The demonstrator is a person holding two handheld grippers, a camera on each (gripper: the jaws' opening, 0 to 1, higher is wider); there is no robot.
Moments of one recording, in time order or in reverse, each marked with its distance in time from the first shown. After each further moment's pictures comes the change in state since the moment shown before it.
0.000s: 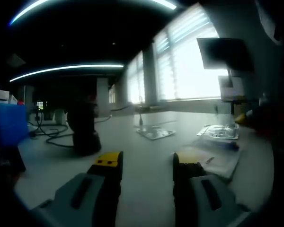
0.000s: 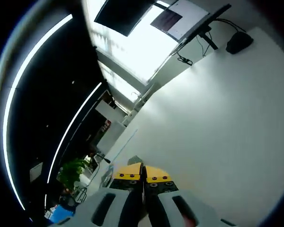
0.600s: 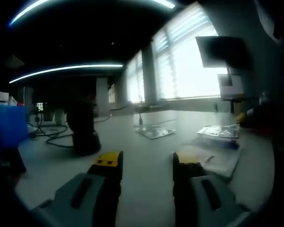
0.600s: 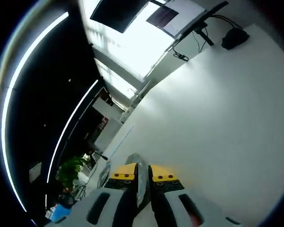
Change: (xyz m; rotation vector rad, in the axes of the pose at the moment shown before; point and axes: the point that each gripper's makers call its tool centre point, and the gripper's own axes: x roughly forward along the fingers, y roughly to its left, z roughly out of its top) left arm 0.000 -0.001 -0.001 0.013 0.007 -0.001; right arm -0.005 0.001 -0.007 0.006 0.029 0.000
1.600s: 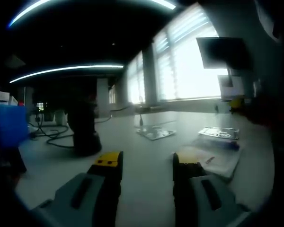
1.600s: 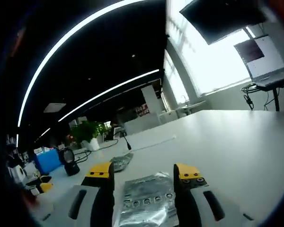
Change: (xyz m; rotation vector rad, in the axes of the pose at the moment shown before) left arm 0.000 0.000 0.002 -0.004 -0.009 0.004; right arm 0.021 0.073 0.025 -0.611 0.015 0.347
